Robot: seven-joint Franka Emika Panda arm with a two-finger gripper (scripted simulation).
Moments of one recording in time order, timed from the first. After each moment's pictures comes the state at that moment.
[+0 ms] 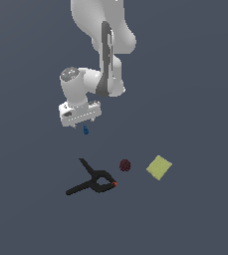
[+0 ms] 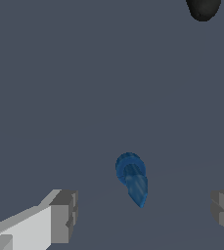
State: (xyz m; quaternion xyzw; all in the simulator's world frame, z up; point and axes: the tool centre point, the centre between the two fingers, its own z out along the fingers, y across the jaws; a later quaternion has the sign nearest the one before) arm -0.144 -0.159 0.077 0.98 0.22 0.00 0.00
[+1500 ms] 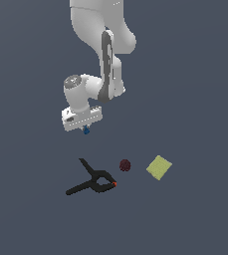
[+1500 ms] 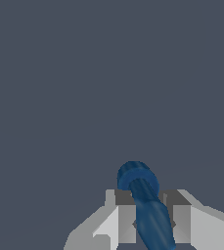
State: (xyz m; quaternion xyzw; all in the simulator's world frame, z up) arm -0.140 -0.155 0.048 0.98 0.22 0.00 0.00
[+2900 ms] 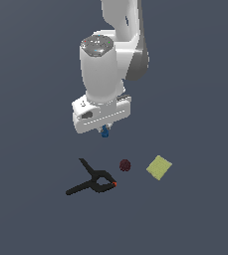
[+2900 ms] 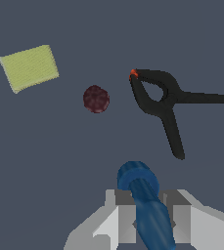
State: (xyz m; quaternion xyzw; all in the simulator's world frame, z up) arm -0.002 -0.035 0.218 0.98 0.22 0.00 0.00
